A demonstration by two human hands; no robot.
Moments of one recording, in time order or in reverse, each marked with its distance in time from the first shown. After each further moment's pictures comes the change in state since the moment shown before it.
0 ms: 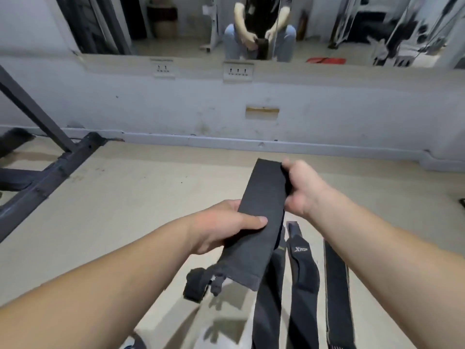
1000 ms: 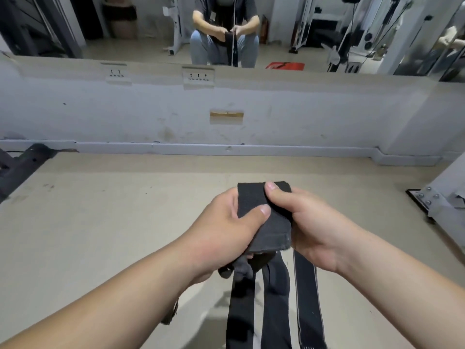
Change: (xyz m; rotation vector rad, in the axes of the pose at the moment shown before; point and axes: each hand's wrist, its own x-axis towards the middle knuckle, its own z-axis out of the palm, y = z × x) left_hand -0.019 0.061 0.078 0.118 0.129 0.296; right_hand -0.083 -0.014 -0.073 -0.235 -0.262 -0.179
